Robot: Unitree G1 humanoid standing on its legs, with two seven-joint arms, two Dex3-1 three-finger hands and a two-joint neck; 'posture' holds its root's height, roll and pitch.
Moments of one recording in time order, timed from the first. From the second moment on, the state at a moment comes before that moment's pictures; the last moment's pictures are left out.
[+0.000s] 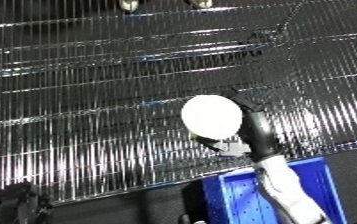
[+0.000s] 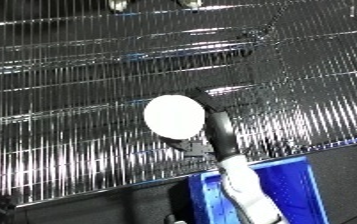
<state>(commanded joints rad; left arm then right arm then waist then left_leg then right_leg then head) -0.31 0.41 -0.14 0.19 -0.76 -0.22 -0.02 -0.57 -0.45 0.23 0.20 0.39 -0.22 -0.20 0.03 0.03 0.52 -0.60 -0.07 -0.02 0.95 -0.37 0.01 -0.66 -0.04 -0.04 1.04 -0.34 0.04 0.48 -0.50</state>
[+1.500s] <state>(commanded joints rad) -0.19 0.38 -0.06 0.22 -0.81 -0.38 -0.04 0.01 -0.52 -0.07 0.19 0.60 -0.43 -0.21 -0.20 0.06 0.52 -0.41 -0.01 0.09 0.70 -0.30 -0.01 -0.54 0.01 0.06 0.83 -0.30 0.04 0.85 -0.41</state>
